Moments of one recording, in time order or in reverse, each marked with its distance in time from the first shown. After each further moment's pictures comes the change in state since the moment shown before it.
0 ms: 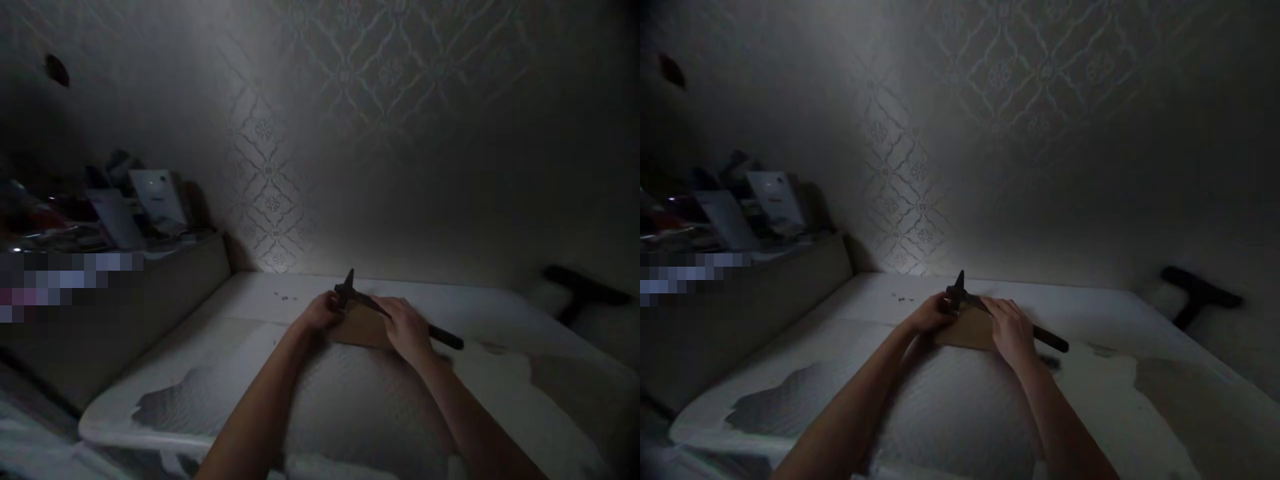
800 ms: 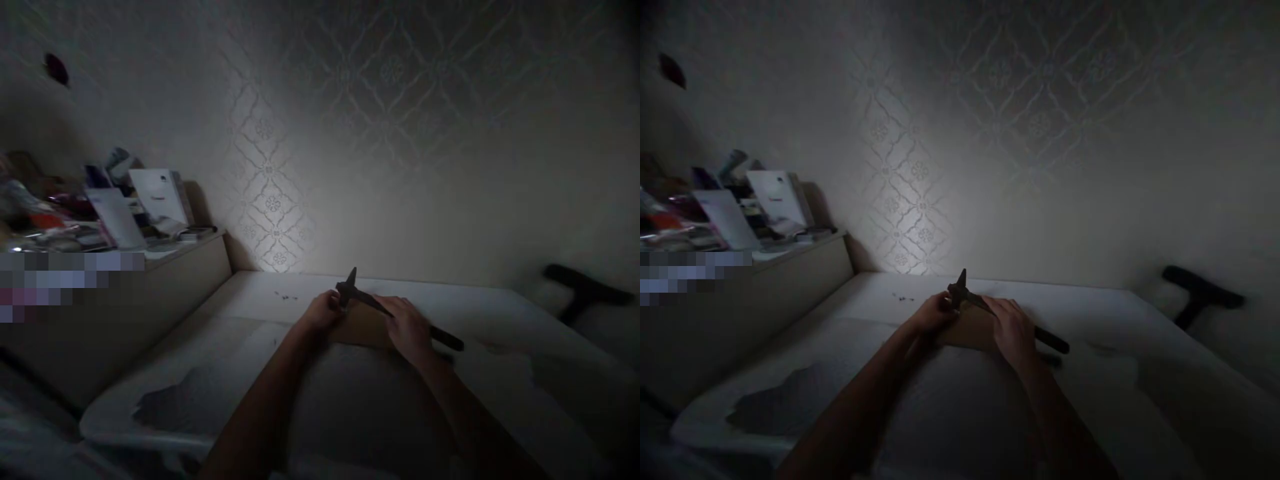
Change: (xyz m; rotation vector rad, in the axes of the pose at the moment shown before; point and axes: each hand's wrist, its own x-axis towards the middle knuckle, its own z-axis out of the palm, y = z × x) left_hand -0.004 0.010 0.004 0.188 0.082 -0.018; right_hand -0.001 0.000 0.001 0.020 -0.009 0.026
